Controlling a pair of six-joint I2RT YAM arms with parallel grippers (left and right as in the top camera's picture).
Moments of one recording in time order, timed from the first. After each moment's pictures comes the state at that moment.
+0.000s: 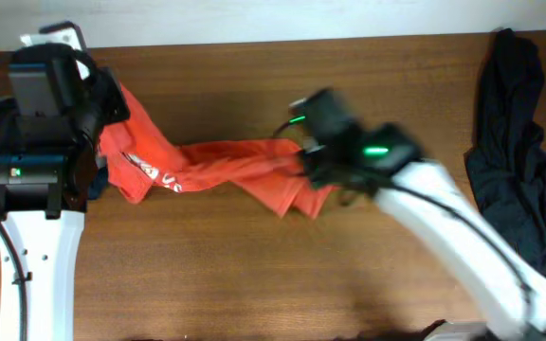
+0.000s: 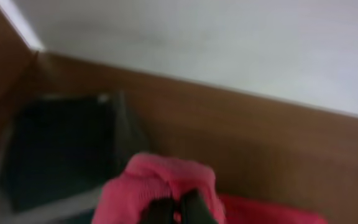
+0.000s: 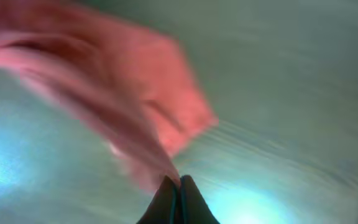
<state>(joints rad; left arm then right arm) -0.02 1.38 1.64 -0.83 -0.19 -0.19 0.60 1.58 1.60 -1.14 0.16 0.20</state>
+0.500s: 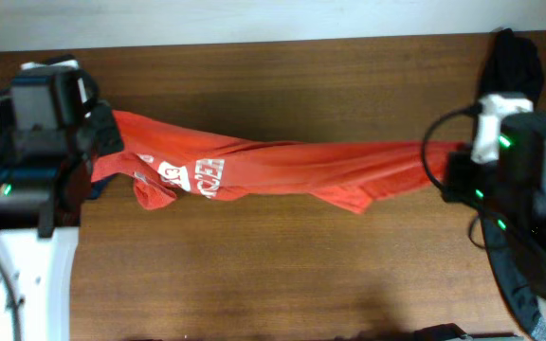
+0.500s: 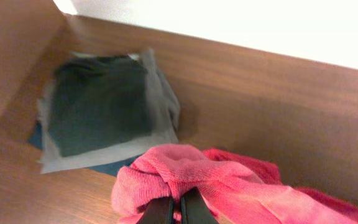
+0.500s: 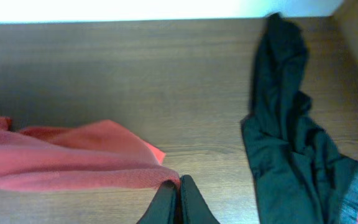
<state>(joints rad) -0.01 1.32 1.65 -1.05 -0.27 -0.17 0.15 1.08 1.60 -1.25 0.20 0.12</state>
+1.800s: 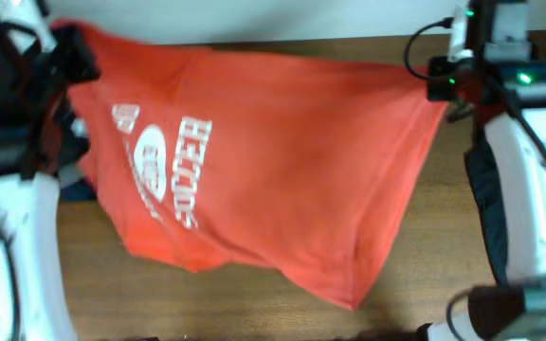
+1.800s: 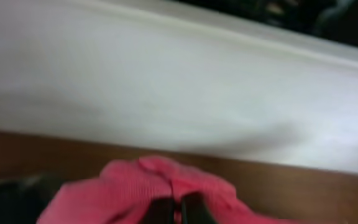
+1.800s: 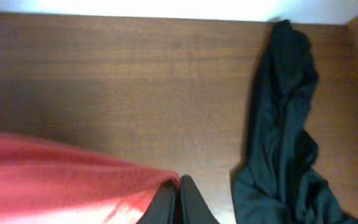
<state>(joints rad) 0.15 1.52 1.72 -0.52 0.24 -0.17 0.00 1.70 1.88 -1.05 0.16 -0.03</state>
